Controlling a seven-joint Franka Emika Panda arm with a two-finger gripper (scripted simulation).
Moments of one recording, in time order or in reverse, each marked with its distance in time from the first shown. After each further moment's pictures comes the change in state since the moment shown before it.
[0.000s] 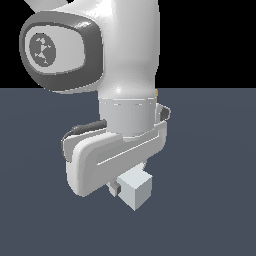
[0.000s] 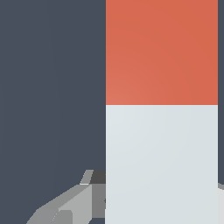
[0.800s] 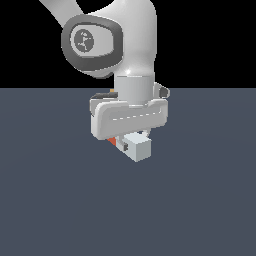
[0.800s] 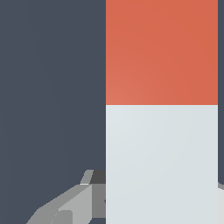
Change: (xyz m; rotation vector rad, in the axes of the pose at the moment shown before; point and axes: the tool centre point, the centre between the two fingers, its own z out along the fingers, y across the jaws) arm 0.058 0.076 -0.032 0.000 0.000 0.184
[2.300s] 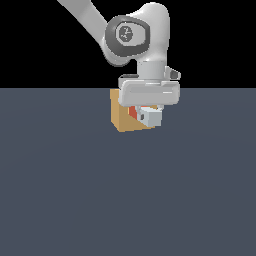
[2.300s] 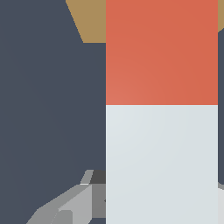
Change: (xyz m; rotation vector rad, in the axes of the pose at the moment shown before) arm 0.070 0.113 -0.045 0.001 -0.001 0.262
